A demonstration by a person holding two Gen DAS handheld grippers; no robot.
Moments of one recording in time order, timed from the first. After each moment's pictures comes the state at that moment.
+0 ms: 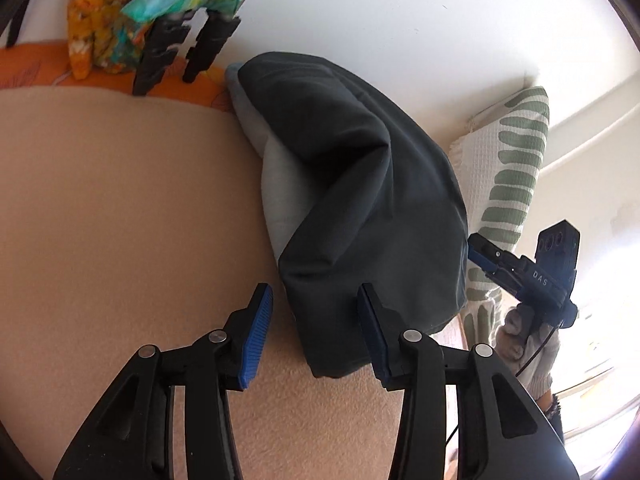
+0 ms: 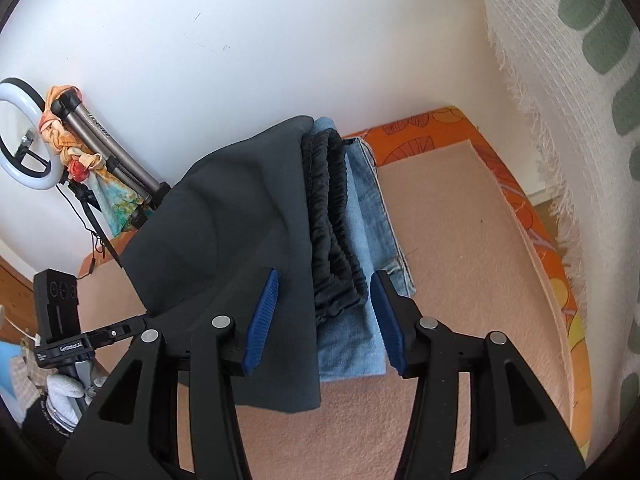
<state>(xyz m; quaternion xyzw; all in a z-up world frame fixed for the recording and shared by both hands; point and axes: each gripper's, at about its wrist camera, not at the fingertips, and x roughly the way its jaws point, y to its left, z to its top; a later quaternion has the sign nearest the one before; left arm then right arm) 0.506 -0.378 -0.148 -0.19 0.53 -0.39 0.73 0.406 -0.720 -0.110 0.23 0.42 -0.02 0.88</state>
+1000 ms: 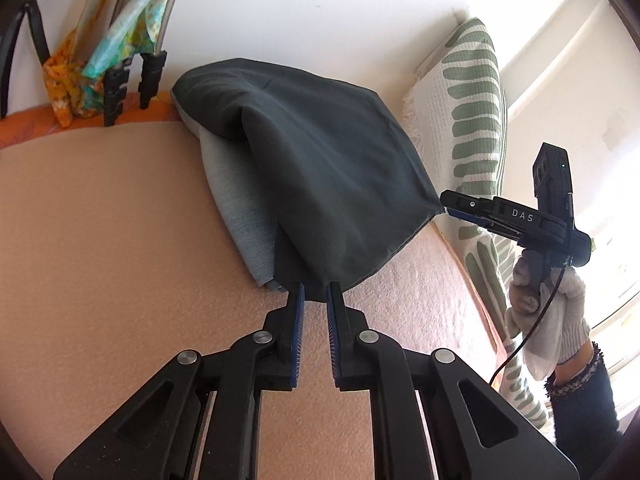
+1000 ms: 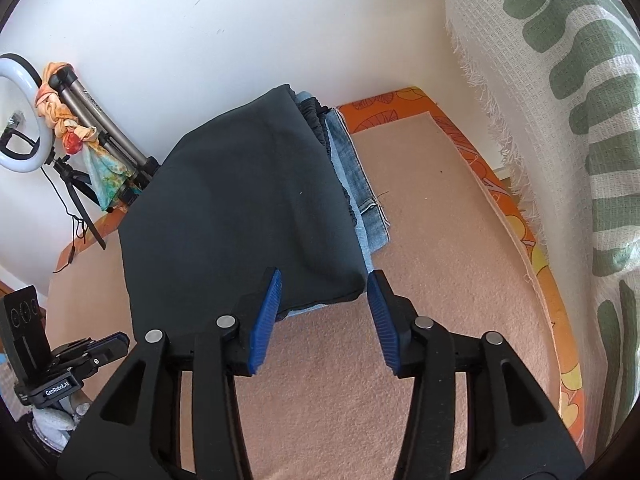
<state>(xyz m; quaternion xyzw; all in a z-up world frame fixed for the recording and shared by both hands) 0.430 -0.391 -0.099 -0.06 0.47 -0.43 0.77 0.356 -0.681 -0.099 0.18 0.43 -0.10 0.88</state>
